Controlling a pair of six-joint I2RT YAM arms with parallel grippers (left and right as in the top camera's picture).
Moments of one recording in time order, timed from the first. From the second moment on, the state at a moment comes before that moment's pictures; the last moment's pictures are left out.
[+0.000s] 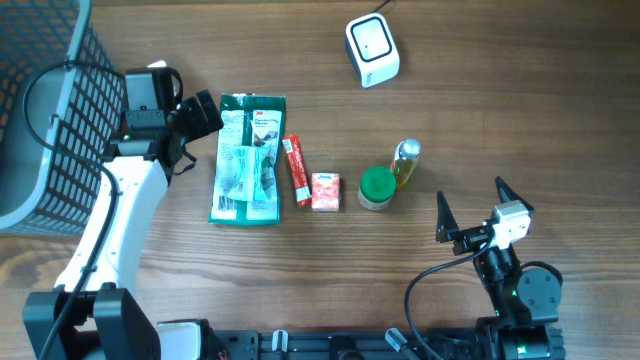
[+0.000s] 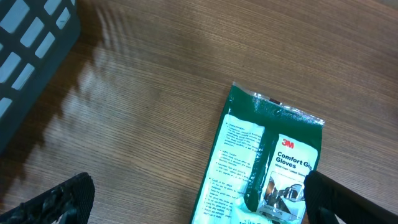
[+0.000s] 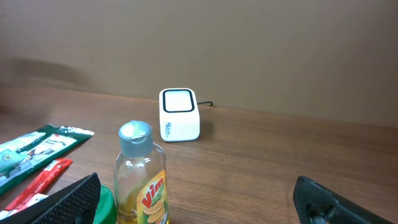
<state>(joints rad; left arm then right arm) 0.03 1.50 1.08 -0.47 -0.08 -0.32 0.06 0.02 0.01 0.01 -0.17 -0.03</state>
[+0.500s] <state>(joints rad) 0.03 1.50 1.08 -0.47 -0.08 -0.32 0.06 0.05 0.15 -0.26 -0.18 0.06</state>
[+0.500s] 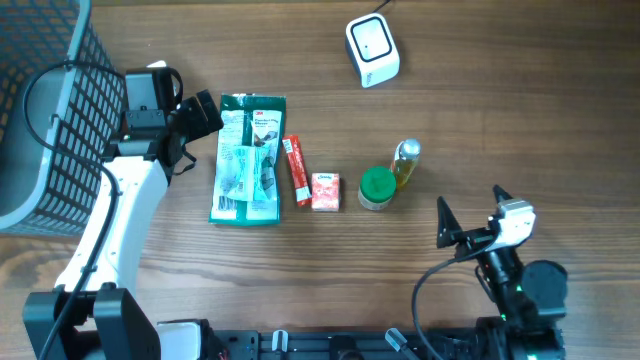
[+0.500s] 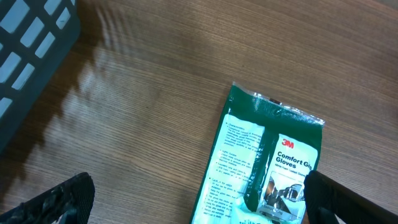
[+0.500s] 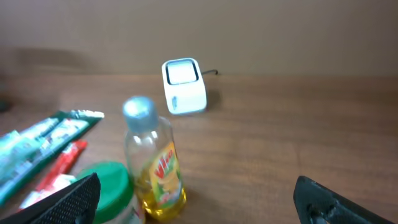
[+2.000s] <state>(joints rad) 0.03 1.50 1.08 -0.47 -0.08 -0.32 0.22 1.39 1.32 -1.03 -0.11 0.45</state>
